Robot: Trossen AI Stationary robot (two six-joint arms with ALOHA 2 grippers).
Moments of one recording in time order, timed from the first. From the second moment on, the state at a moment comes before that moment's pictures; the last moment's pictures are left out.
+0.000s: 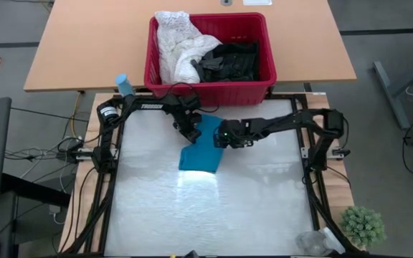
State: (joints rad) left arm 0.56 2.03 1.34 -0.67 0.58 -0.18; right arm -0.19 1.75 1.06 -0.37 0.08 1.23
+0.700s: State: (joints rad) left arm 0.55 2.03 1.34 -0.60 0.58 -0.20; right arm -0.19 1.91 1.08 -0.24 0.03 1.34
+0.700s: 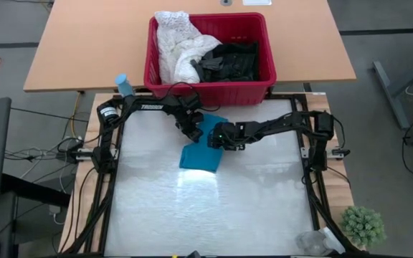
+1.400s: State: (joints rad) left arm 0.54 2.03 1.34 -0.55 0.60 -0.15; right arm -0.23 1.92 1.08 -0.26 -0.09 1.23
